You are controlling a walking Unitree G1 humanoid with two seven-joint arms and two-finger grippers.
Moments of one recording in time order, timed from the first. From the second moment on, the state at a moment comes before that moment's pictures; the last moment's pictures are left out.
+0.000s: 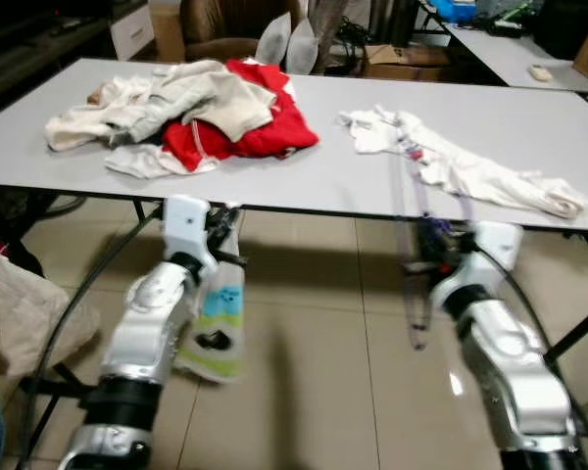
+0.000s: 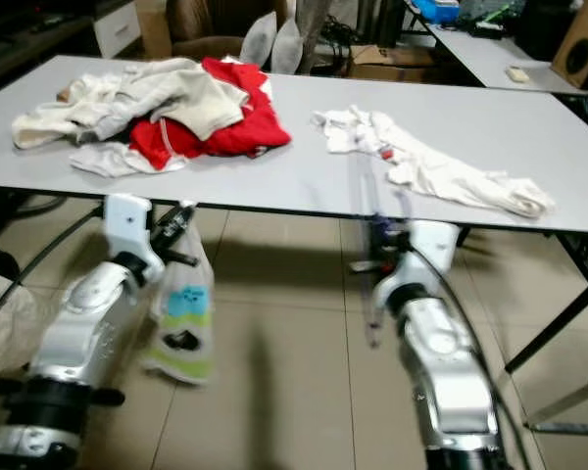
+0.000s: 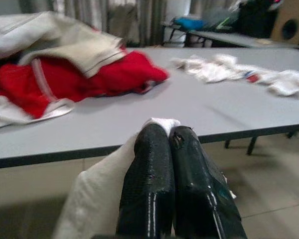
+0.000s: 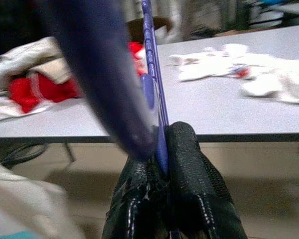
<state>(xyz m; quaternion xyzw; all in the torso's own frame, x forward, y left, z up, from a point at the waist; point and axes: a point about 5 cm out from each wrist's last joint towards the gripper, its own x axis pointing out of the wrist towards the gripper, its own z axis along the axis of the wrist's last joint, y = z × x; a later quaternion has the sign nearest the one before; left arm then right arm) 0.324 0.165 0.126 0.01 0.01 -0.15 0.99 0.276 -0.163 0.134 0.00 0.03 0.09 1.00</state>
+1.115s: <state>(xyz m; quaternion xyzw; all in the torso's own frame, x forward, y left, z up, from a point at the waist) 0.331 0.165 0.134 0.01 0.00 -0.15 0.99 0.281 -0.160 0.139 -0.02 0.01 0.12 0.99</state>
